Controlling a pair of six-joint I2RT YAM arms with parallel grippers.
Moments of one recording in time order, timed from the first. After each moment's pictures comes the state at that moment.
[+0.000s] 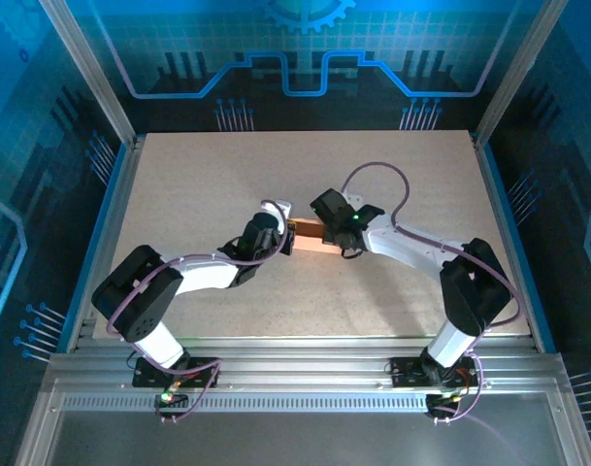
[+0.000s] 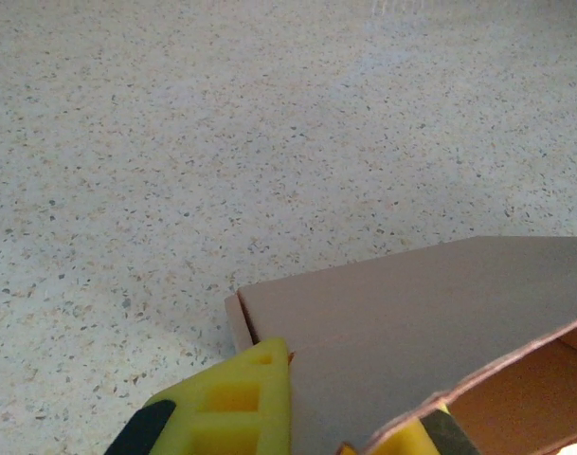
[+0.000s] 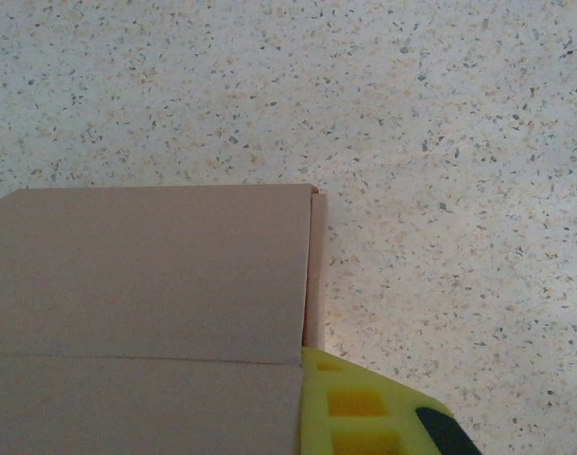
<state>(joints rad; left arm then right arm) -0.64 1.63 0.69 0.47 -0.18 -0.24 0.70 1.66 1.19 -0.66 0.40 0.82</state>
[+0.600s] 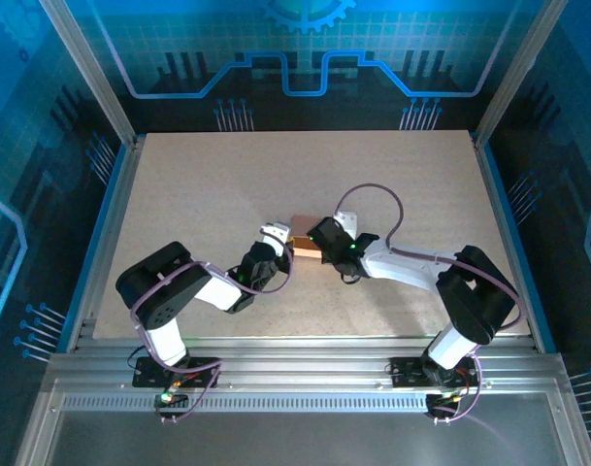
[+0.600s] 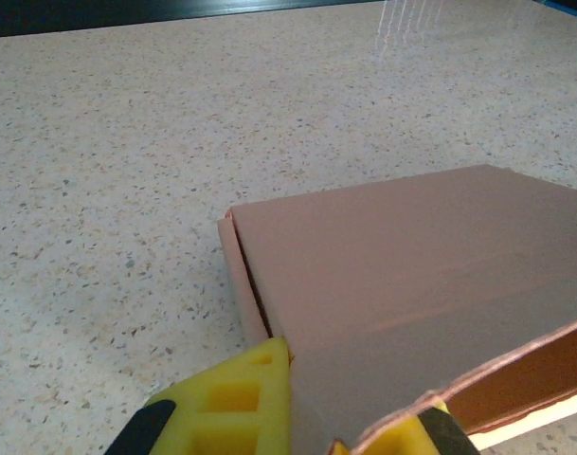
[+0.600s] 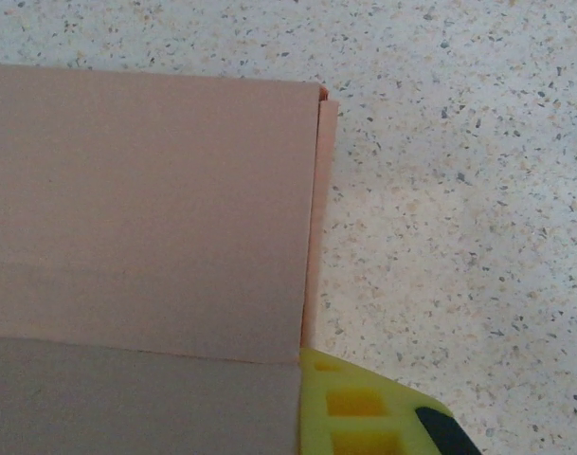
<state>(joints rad) -0.72 1.77 0.48 0.94 -0.32 -0.18 0.80 1.62 0.95 -0.42 0.51 0.77</state>
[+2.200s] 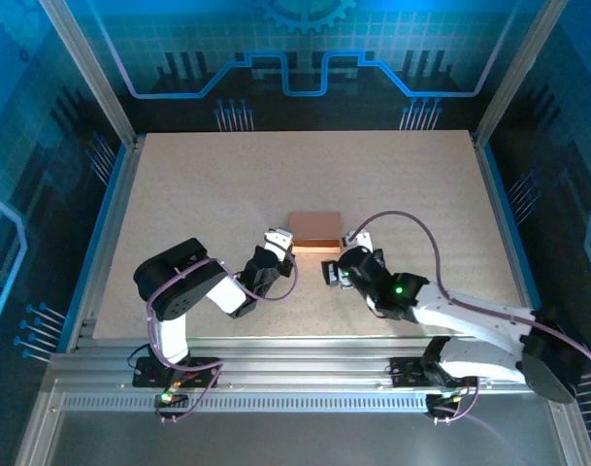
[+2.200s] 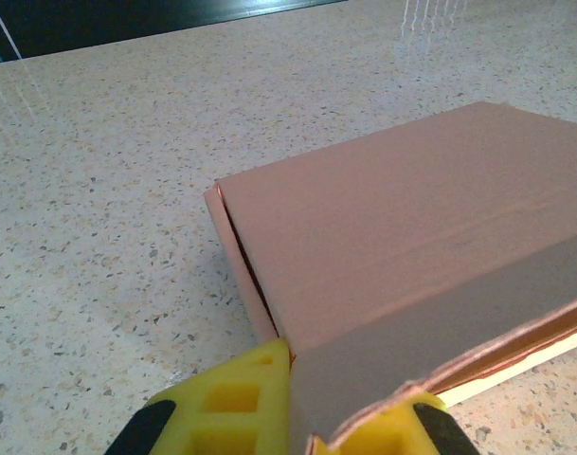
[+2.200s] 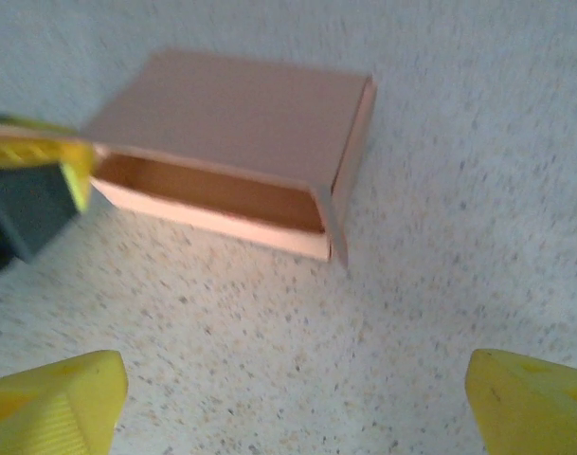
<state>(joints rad) -0.75 1.87 0.47 1.07 -0.41 -0.11 0.91 1.09 0.61 -0.27 0.51 0.49</state>
